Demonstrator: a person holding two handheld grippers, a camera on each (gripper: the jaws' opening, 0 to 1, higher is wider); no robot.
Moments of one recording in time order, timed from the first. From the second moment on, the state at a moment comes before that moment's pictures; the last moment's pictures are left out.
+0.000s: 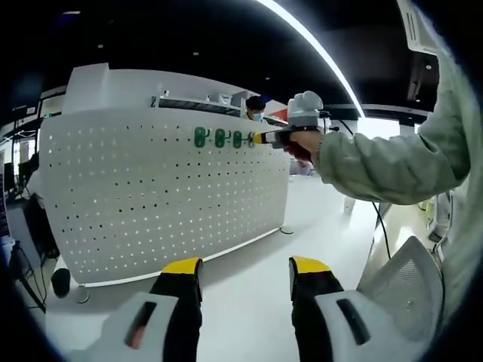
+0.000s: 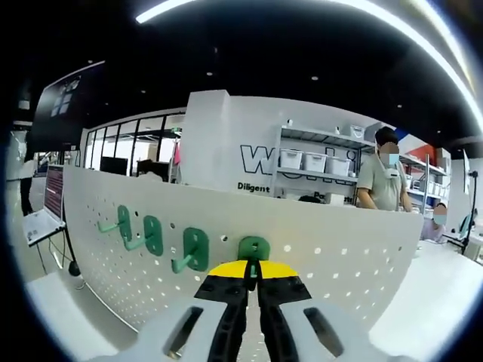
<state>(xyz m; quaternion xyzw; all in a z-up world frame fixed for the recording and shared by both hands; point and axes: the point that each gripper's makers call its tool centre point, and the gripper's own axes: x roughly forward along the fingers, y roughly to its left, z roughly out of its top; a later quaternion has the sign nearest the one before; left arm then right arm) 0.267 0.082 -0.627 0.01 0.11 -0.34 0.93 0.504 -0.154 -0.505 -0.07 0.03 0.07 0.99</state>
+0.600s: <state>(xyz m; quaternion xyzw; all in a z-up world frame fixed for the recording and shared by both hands) 0.265 0.084 -0.628 0.00 0.11 -0.34 0.93 0.503 -0.154 -0.505 -0.07 0.03 0.07 0.99</state>
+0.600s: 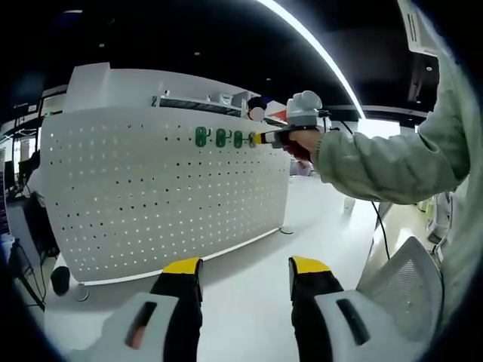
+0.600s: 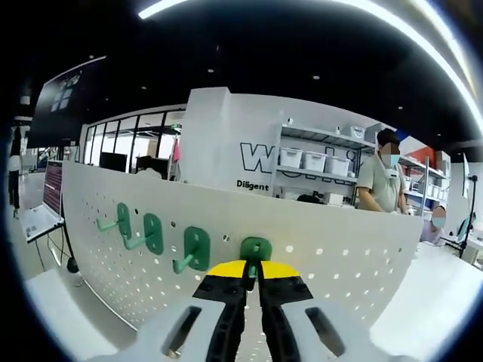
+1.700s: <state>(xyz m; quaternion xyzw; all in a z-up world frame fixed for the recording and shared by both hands) 0.264 0.084 -0.627 0.00 0.10 -0.34 0.93 0.499 -0.147 -0.512 -0.07 0.04 0.08 0.99</state>
